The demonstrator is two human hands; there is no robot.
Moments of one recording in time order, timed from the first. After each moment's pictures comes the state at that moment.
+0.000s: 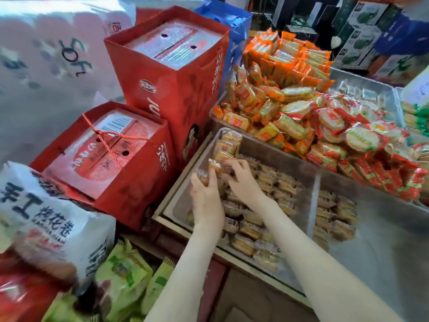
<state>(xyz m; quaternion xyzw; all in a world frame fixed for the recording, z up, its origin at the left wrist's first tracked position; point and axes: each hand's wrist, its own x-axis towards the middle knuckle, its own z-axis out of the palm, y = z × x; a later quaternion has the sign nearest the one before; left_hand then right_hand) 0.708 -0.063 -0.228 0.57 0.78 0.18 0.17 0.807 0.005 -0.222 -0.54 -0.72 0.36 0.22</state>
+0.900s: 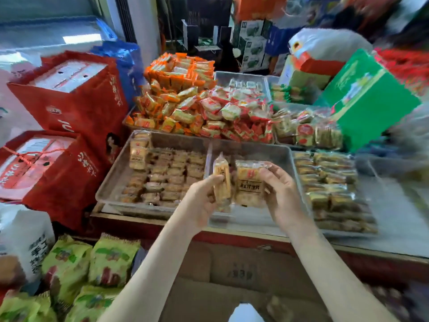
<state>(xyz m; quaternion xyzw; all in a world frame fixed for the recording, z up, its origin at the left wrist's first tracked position) 0.864 -0.223 -0.071 0.26 0.44 0.36 0.78 1.029 -0.257 -0.069 -0.51 -0.26 0.53 0.62</state>
